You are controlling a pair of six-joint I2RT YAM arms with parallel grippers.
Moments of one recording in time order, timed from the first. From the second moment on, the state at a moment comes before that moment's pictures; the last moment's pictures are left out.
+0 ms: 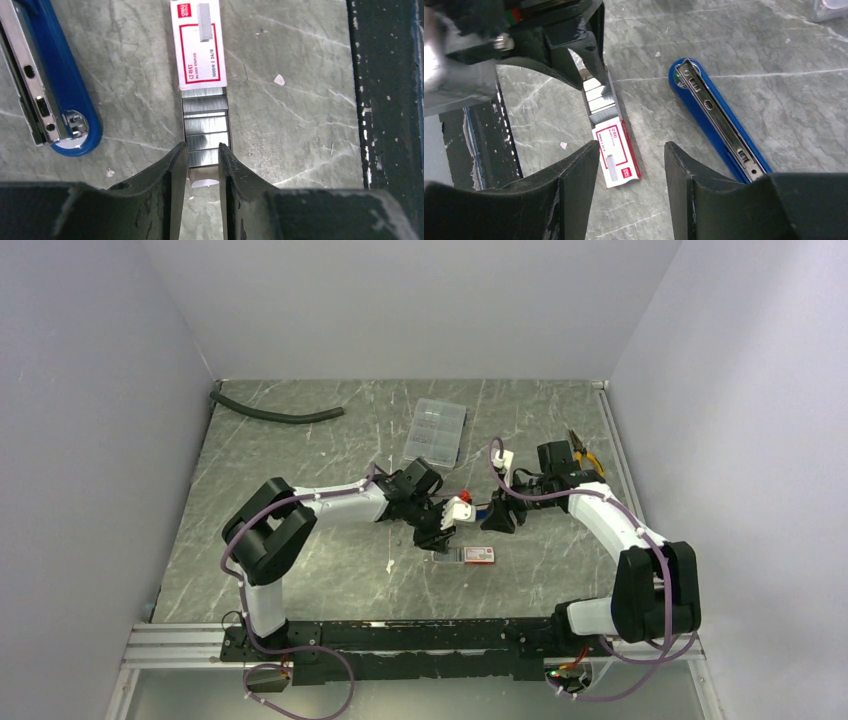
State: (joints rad) left arm -0.85 1.85 1.17 -0.33 0.68 0.64; right arm 0.15 1.33 0.82 -0.60 -0.91 -0.69
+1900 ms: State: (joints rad) left arm -0.72 1.95 1.20 -0.40 0.77 -0.29; right arm 0.46 1.34 0.64 -0.51 -0.76 -1.00
